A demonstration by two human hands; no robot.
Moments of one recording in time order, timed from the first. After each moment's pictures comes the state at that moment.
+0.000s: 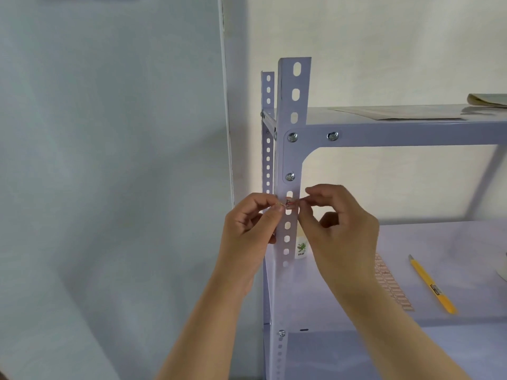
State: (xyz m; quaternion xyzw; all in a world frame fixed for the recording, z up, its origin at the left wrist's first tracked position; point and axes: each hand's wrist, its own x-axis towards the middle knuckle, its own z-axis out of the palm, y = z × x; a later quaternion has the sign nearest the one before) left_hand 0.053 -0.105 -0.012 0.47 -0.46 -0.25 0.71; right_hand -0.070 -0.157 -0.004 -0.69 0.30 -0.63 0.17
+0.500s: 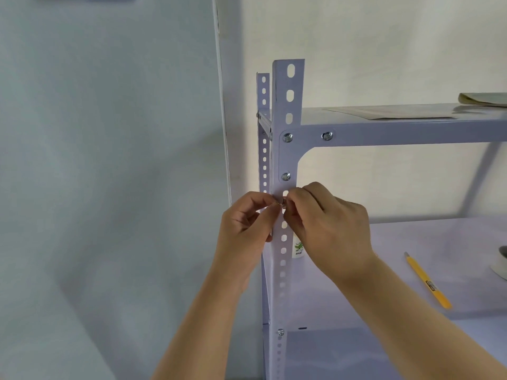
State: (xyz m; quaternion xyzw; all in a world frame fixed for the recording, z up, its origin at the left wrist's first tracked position) left_hand 0.054 -0.105 -0.009 0.48 -0.48 -0.23 0.70; right_hand -0.071 -0.181 -0.001 -0.77 0.22 -0.53 -0.29
